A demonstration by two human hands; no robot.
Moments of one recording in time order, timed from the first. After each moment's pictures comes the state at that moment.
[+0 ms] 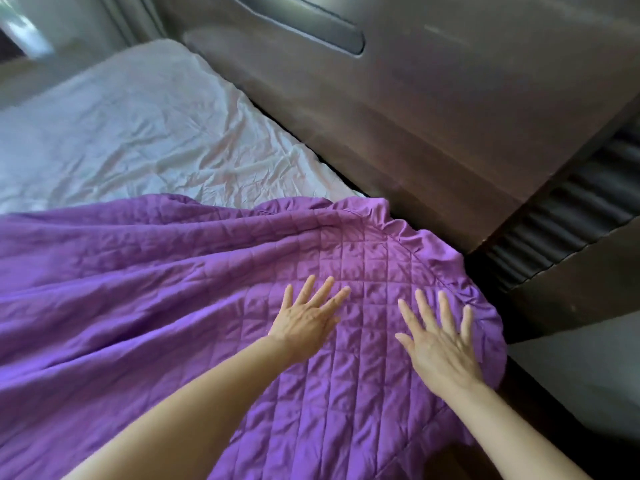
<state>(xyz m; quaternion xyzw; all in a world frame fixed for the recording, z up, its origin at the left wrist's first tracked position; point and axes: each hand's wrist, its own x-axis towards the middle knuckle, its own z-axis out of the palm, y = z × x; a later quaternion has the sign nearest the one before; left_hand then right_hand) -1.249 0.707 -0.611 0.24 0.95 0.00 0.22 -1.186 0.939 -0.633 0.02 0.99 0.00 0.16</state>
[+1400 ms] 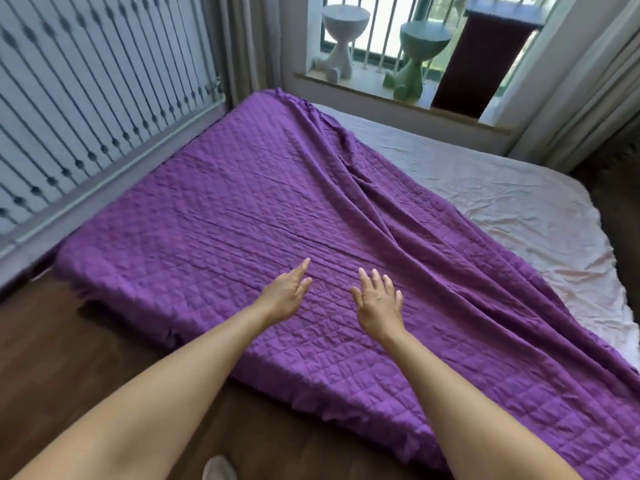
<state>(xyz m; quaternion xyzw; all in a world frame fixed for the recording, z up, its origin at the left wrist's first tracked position) -0.619 0.187 -0.294 -0.37 0.85 0.37 0.01 -0.767 0.315 -0.291 -0.42 0.88 -0.09 0.20</state>
